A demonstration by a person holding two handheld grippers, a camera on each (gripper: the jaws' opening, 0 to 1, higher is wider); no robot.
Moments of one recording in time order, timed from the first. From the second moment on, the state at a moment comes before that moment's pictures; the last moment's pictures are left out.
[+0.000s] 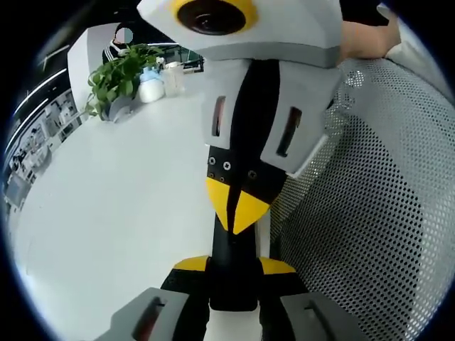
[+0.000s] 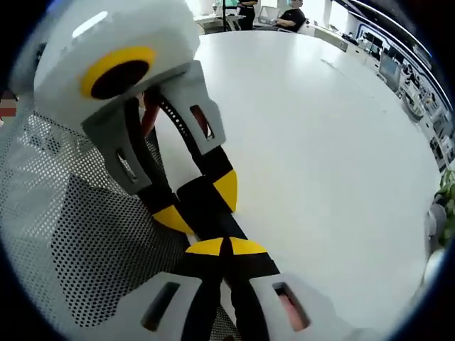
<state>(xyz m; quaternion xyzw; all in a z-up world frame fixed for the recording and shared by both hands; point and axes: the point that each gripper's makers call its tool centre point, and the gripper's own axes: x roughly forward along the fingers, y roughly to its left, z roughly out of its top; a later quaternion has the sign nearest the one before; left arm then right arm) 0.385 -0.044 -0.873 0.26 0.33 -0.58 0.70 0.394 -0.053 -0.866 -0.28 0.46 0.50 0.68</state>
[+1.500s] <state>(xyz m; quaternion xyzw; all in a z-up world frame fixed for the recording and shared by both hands) 0.386 -0.047 -0.874 0.26 0.33 -0.57 0.70 0.389 -0.056 -0.866 -0.23 0.51 0.46 0.69</state>
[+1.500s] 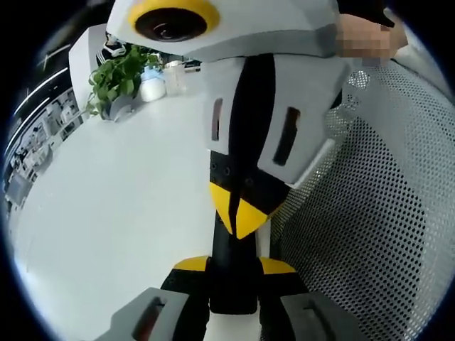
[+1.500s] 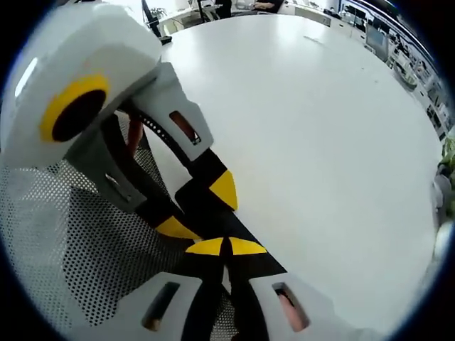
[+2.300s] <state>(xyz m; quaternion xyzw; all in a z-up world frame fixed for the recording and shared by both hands) 0.385 -0.048 -0.873 0.26 0.33 -0.57 0.70 0.389 -0.047 -0.865 -0.26 0.49 0.48 0.68</state>
